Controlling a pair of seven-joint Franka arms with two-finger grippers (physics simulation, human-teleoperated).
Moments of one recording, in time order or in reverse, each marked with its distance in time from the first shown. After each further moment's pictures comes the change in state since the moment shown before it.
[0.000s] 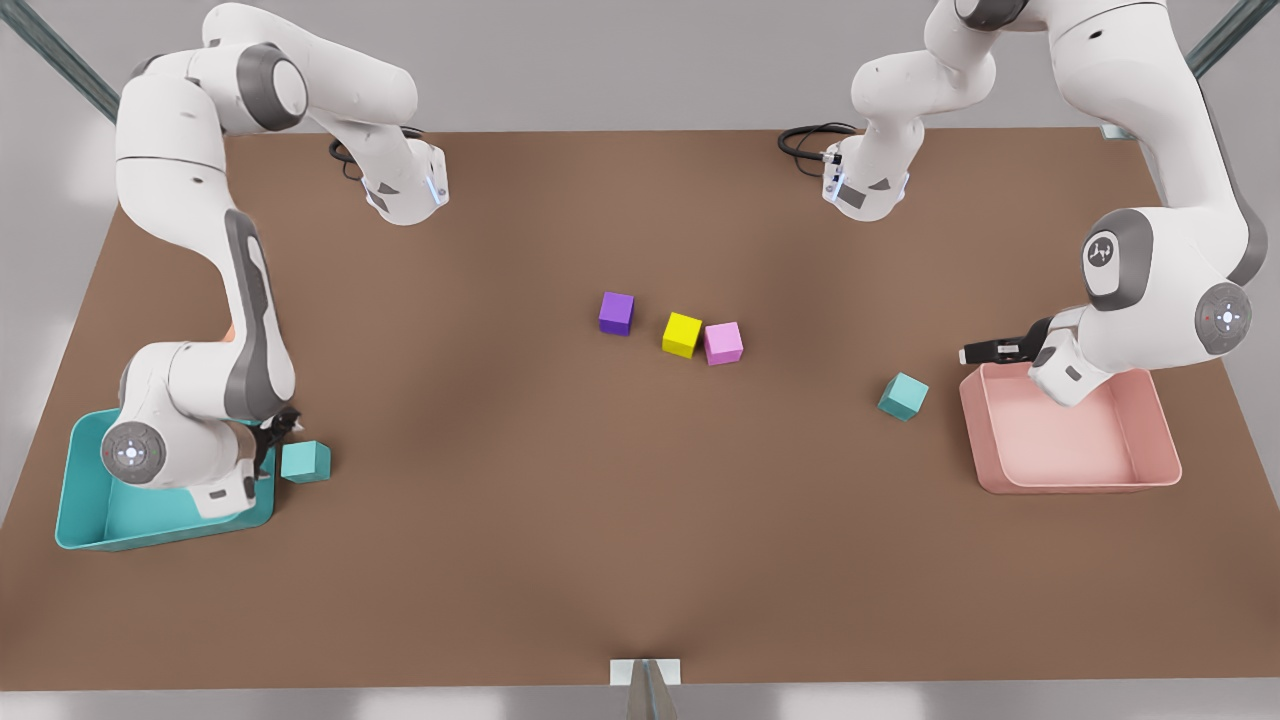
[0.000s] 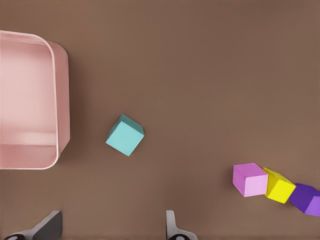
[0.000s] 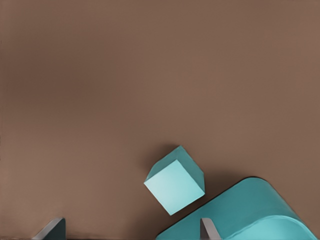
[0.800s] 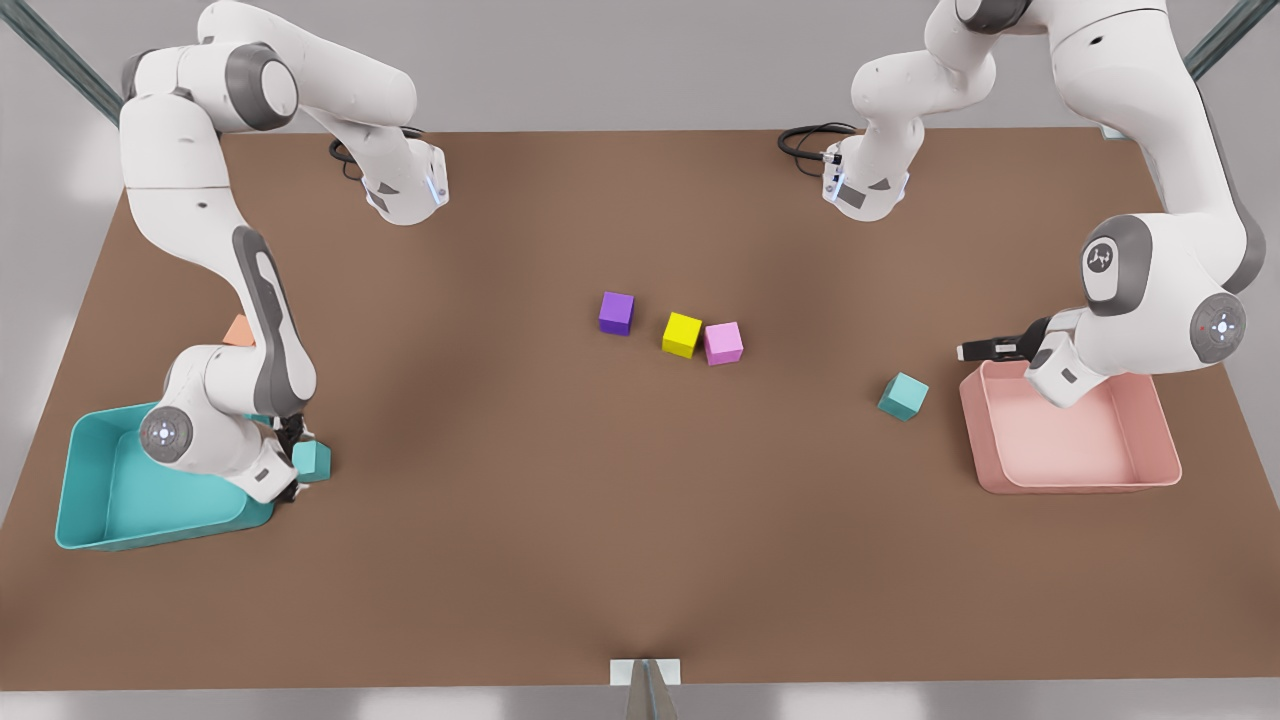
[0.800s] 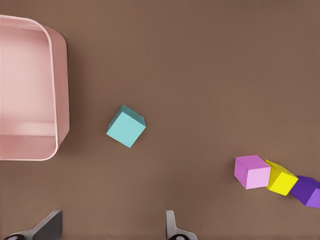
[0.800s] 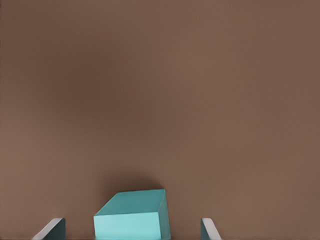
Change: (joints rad) left arm 0.003 0.012 0.002 0.000 0.002 -0.036 -0.002; right arm -0.054 -0.007 -0.003 -0.271 0.060 0.397 -0.581
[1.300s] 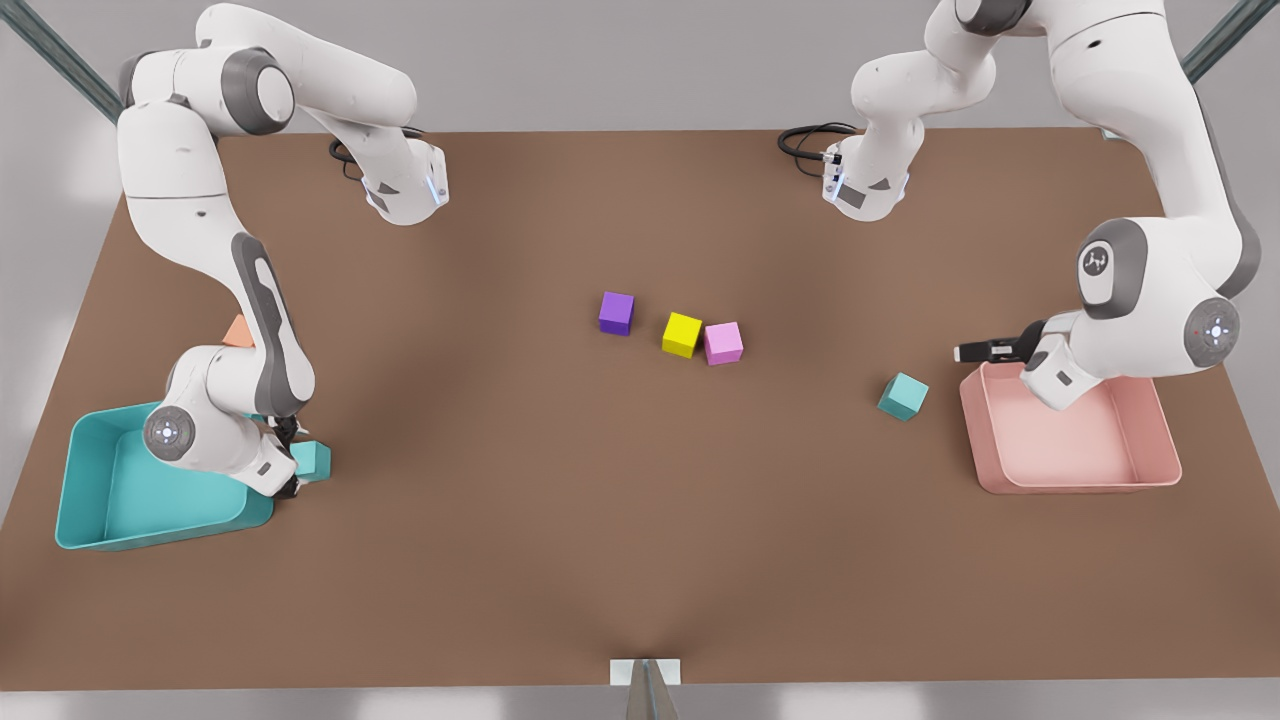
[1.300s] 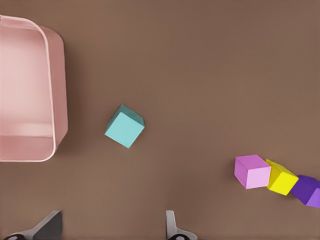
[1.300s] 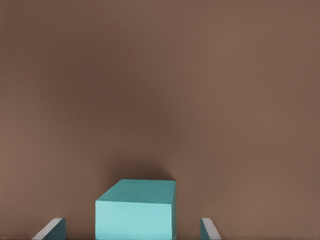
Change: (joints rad) left arm -0.005 0.008 -0.002 0.003 0.001 0.002 -0.001; right arm -0.010 0.018 -0.020 -0.029 -0.018 0.039 -0.116
